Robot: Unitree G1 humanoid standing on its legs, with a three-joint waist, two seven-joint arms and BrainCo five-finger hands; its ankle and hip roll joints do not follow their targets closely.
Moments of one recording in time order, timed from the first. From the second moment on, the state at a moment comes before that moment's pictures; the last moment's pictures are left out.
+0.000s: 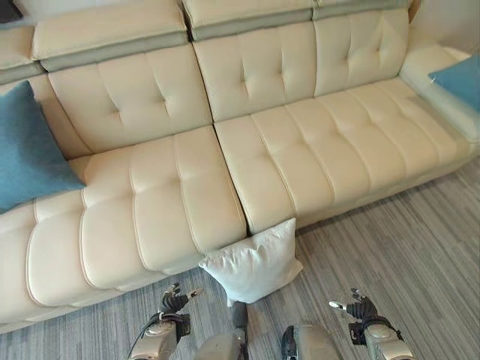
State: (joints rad) left arm 0.04 0.28 -0.15 0.73 -0.37 0.07 0.23; right arm 0.00 -0.28 0.16 0.81 0.14 0.07 -0.19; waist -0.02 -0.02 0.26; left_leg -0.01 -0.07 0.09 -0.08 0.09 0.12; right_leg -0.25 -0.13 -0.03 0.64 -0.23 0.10
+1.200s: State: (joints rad) left arm -0.25 0.22 -0.18 1.09 -0.49 0.02 0.33; right arm -0.32 -0.34 0.24 1.03 0.16 0.05 -0.31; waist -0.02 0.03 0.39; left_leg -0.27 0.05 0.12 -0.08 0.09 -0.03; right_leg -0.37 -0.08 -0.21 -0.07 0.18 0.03
